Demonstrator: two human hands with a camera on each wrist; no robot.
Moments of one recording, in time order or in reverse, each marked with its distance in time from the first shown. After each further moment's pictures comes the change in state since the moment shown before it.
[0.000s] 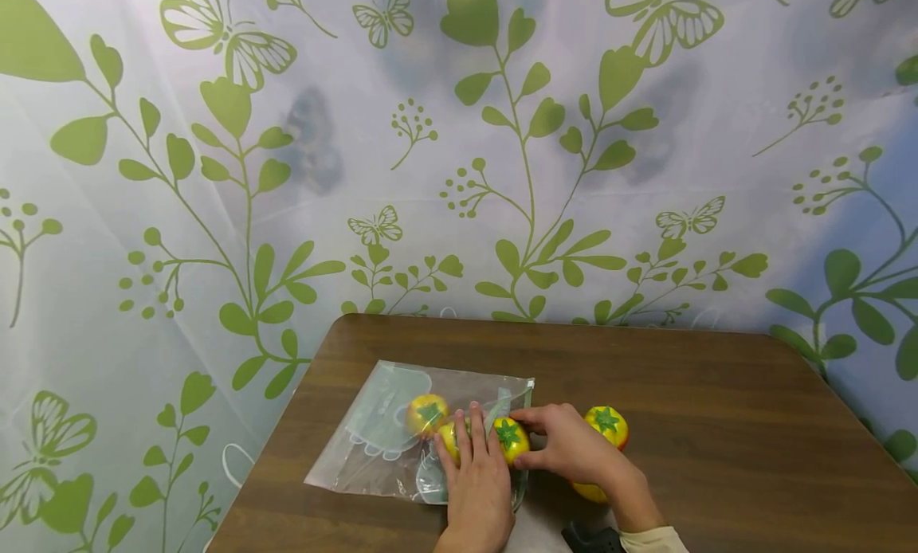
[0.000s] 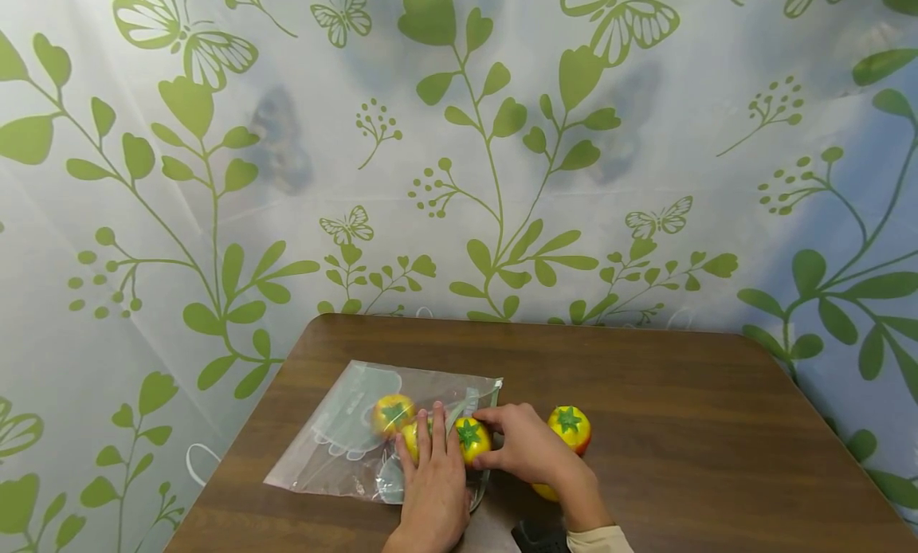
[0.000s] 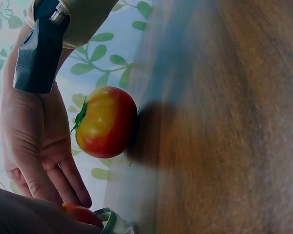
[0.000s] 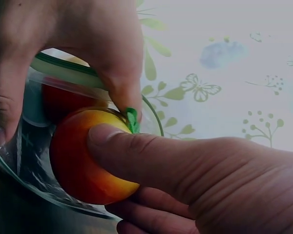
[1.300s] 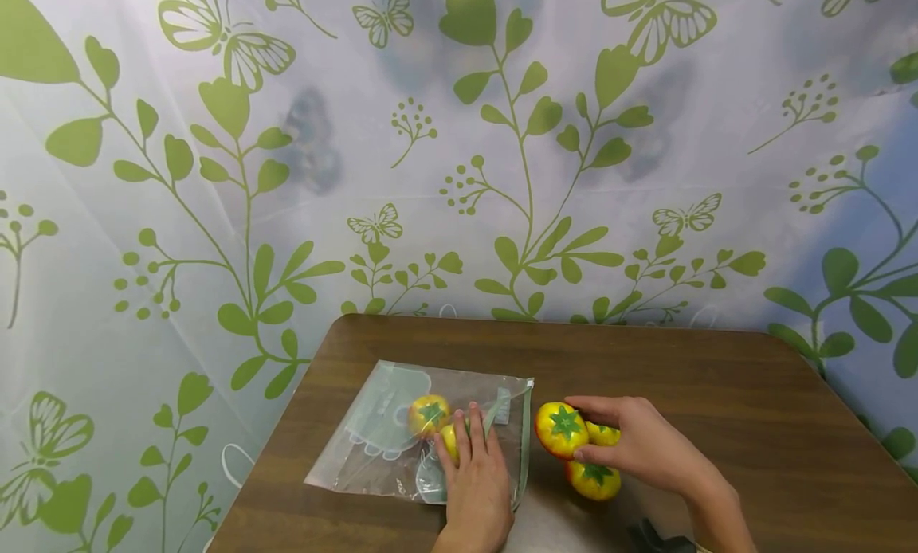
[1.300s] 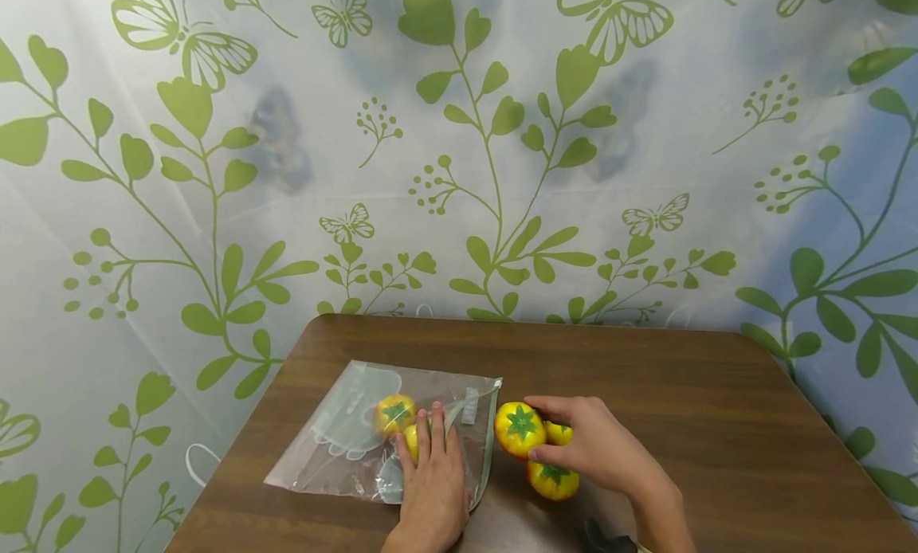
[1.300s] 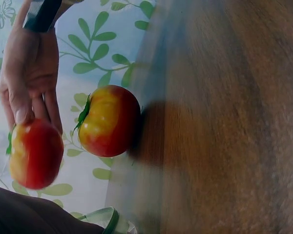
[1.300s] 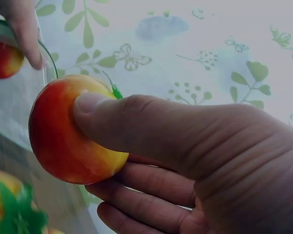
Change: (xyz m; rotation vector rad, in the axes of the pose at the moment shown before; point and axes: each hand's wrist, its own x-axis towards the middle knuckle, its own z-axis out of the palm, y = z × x) left_hand -0.003 -0.002 0.000 0.025 0.042 0.002; right_hand -0.069 0.001 -0.062 -0.020 0.111 0.013
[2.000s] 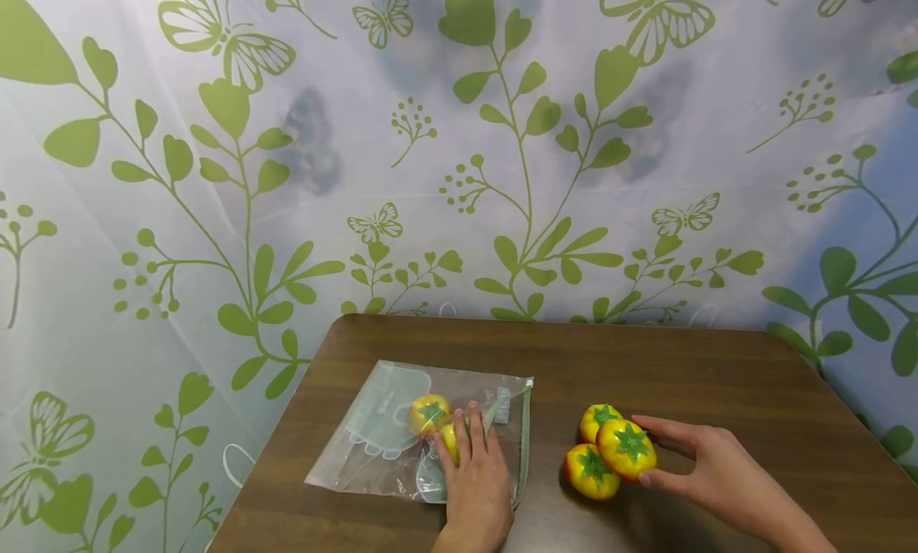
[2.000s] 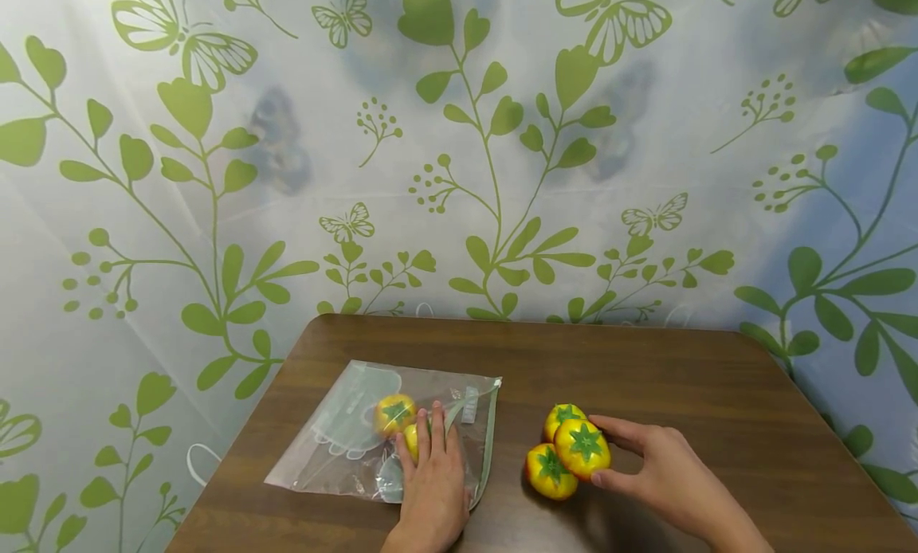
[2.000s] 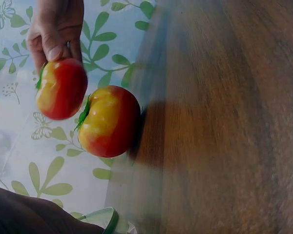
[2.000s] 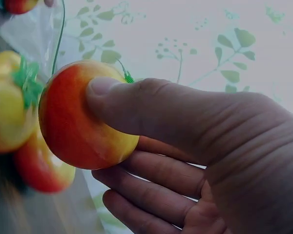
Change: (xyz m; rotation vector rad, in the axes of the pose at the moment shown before) left_hand -0.002 -0.001 -0.001 -0.011 0.017 0.012; right_hand -0.067 0.037 -0.024 -0.151 0.077 0.186
